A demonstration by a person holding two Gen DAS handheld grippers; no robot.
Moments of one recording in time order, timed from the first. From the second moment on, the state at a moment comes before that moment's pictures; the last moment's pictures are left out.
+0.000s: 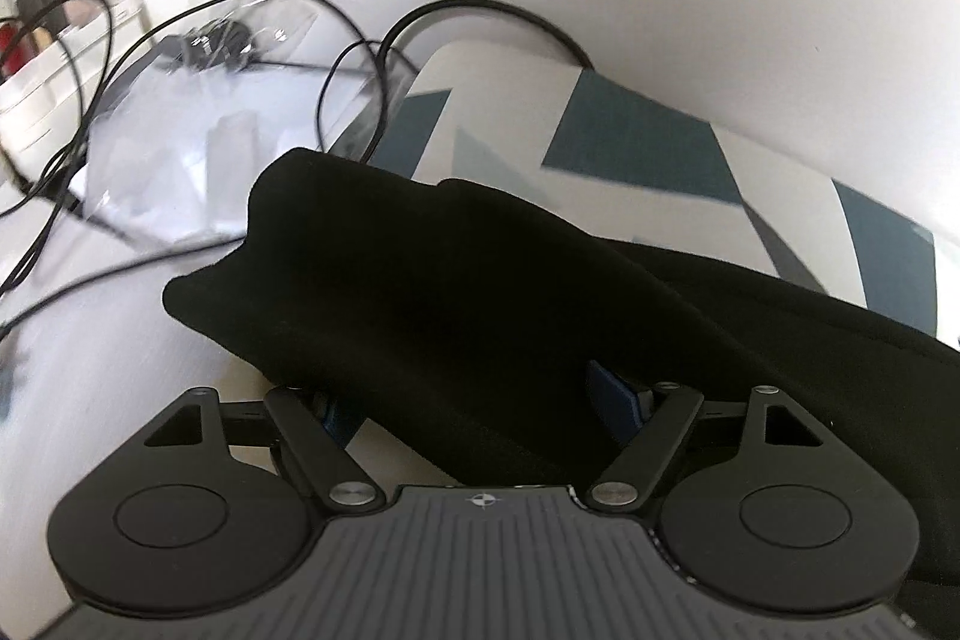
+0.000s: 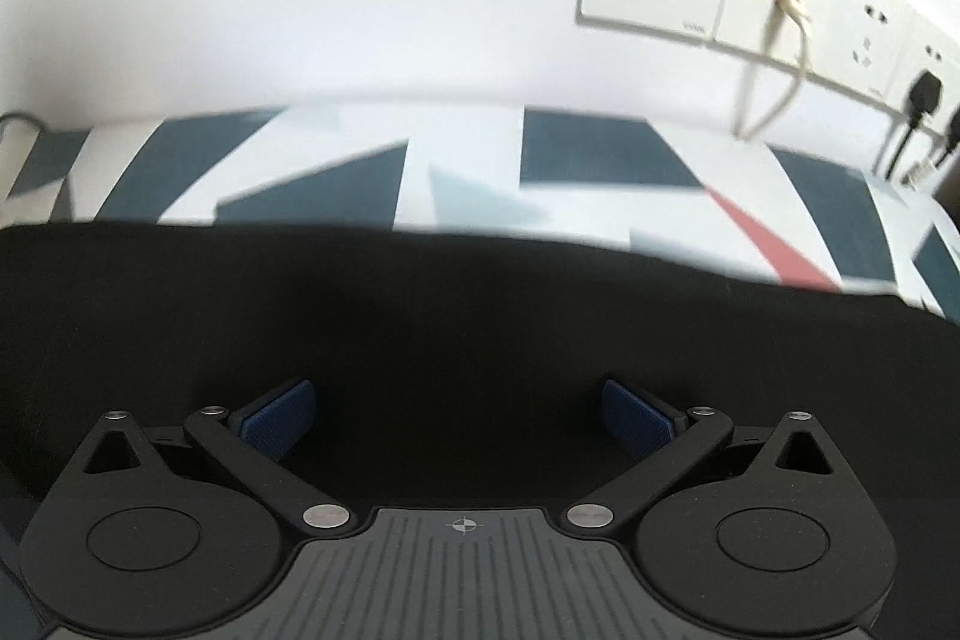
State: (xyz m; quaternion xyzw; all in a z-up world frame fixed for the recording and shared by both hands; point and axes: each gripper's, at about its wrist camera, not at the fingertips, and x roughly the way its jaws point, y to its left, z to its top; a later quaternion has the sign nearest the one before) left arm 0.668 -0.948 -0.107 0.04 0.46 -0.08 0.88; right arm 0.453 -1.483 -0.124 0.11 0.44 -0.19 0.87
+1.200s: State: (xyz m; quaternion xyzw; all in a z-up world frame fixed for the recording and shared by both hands) left arm 0.379 -1.040 -0.045 0.15 0.42 -0.51 0.74; right arm 0.101 -1.510 0.008 0.21 0.35 -0.42 0.81
